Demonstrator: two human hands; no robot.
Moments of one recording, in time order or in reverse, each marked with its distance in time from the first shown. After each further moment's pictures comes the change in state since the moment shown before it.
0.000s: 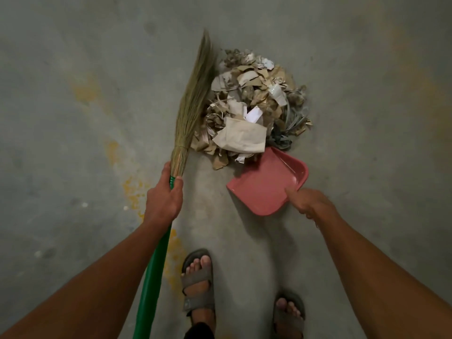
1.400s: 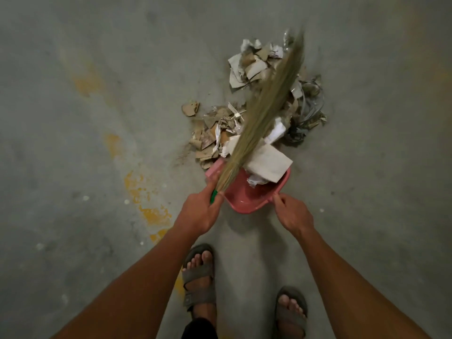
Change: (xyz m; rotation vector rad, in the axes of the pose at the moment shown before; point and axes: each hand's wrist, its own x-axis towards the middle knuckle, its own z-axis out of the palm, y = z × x) left_hand -0.041 0.015 0.055 0.122 -0.277 0.303; right_hand -0.007 -0.002 0.083 0.204 0.165 -0.285
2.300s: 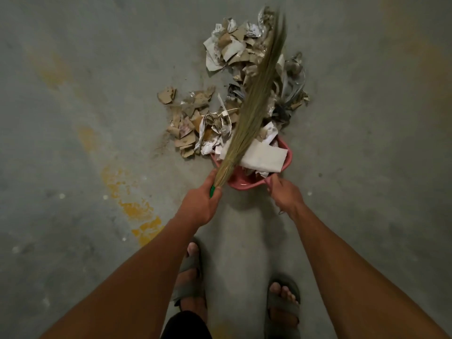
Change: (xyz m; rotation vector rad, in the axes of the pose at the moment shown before) left_hand 0.015 0.005 0.073 0.110 -0.102 -0.049; right_hand 0.027 0.039 0.000 0.284 -0.046 0.061
